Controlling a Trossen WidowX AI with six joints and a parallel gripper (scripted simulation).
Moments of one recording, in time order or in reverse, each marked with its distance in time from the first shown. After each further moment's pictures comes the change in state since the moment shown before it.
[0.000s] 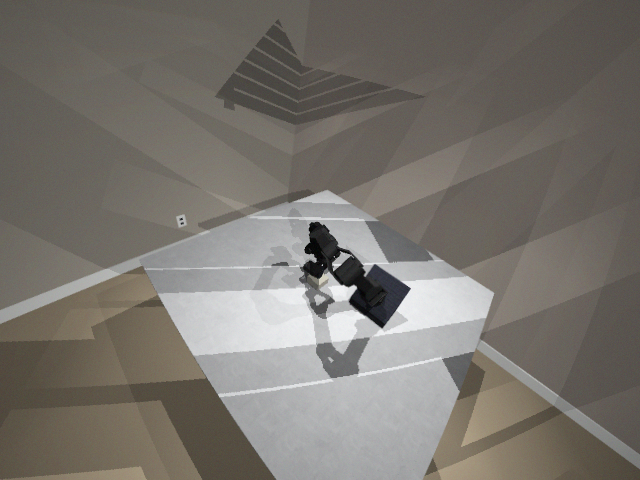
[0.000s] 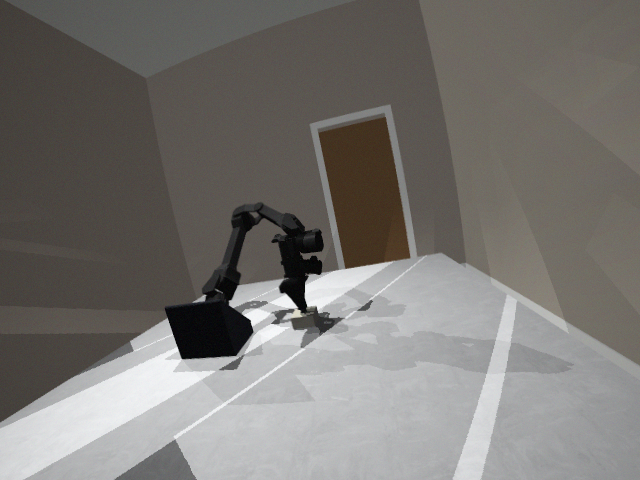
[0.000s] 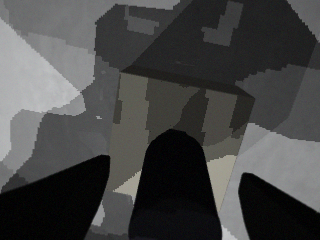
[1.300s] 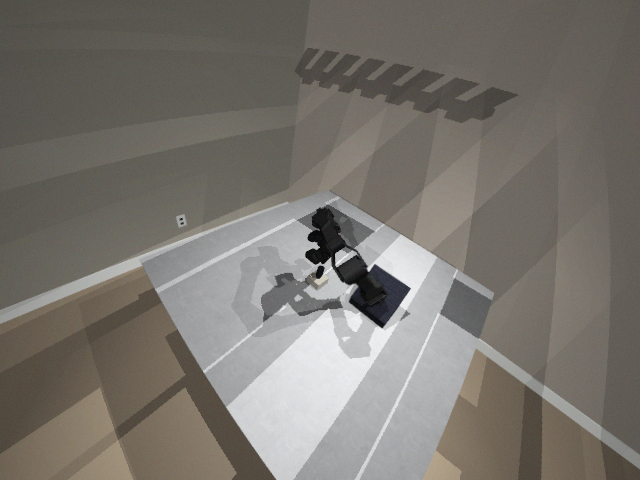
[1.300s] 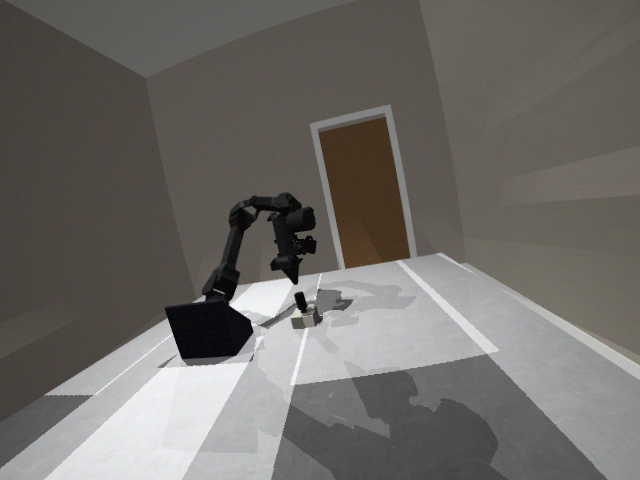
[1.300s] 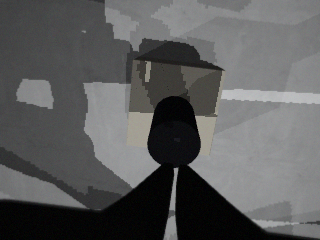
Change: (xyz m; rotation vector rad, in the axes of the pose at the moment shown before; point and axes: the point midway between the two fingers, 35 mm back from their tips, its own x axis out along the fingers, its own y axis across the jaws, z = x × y) arm -0.065 -0.001 -0.003 0.074 0.002 0.000
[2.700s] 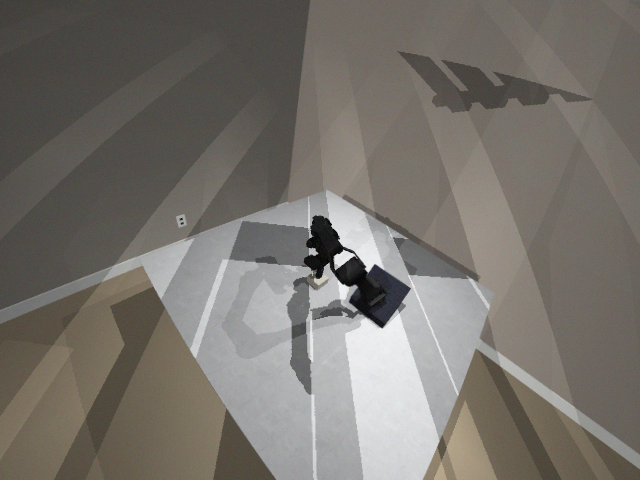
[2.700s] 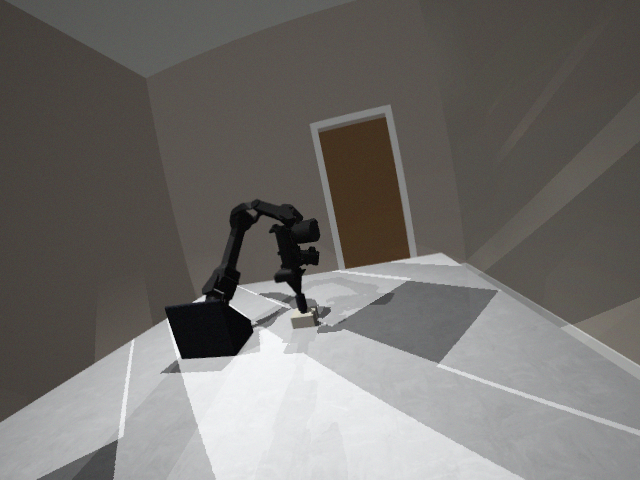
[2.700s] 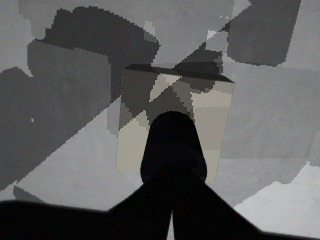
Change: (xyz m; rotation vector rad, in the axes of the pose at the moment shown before) arm 0.035 0.000 0.003 -0.001 -0.010 -0.003
